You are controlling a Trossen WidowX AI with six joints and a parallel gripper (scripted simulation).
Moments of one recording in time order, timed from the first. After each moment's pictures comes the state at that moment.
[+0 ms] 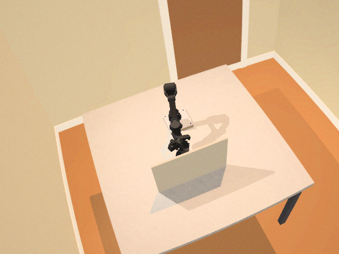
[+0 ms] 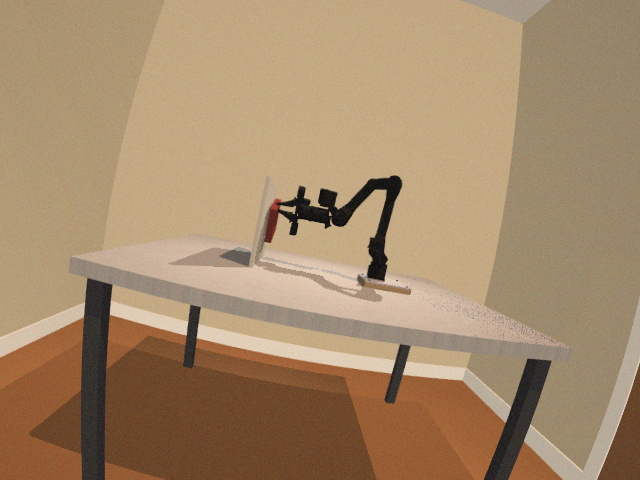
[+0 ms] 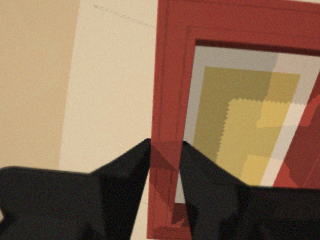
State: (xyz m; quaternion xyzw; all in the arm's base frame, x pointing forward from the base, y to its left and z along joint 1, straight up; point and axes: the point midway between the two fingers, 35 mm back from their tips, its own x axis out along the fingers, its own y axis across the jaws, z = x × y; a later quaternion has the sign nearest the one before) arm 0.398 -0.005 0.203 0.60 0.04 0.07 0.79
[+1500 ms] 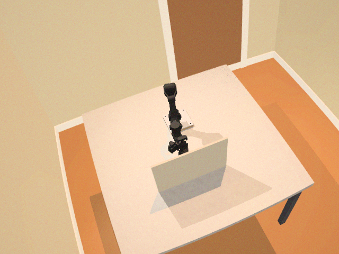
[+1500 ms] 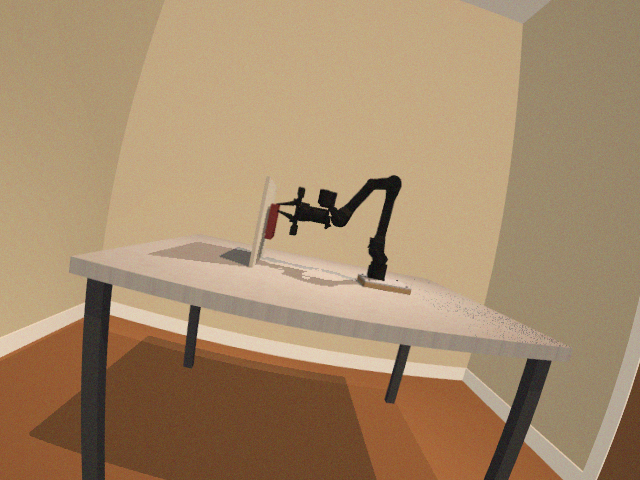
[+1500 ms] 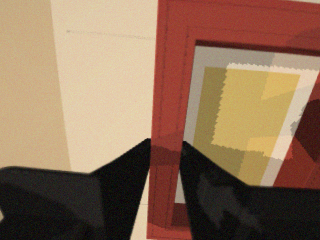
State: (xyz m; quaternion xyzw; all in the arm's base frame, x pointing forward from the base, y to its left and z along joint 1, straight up) arm 0.398 -0.006 0.201 0.69 0.04 0.06 0.72
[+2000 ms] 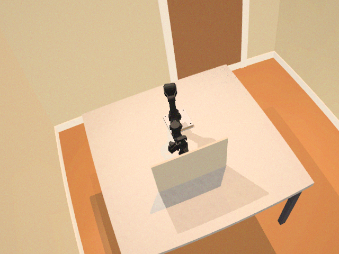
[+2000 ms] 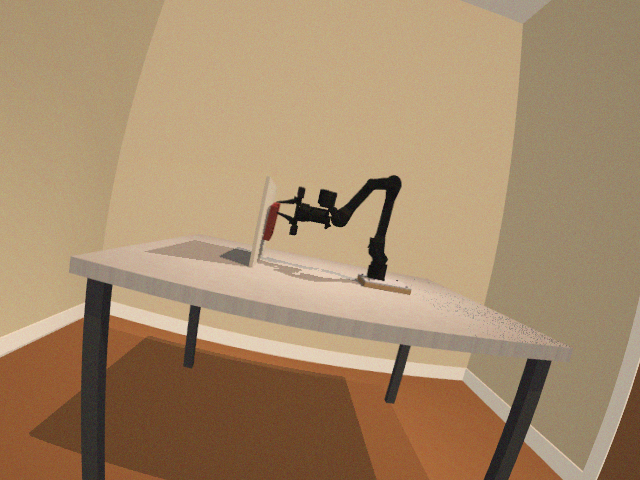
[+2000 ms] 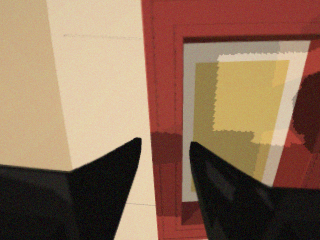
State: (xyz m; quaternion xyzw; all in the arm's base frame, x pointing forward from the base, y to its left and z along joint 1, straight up) arm 0.398 -0.006 0.201 0.70 0.04 0.06 0.71
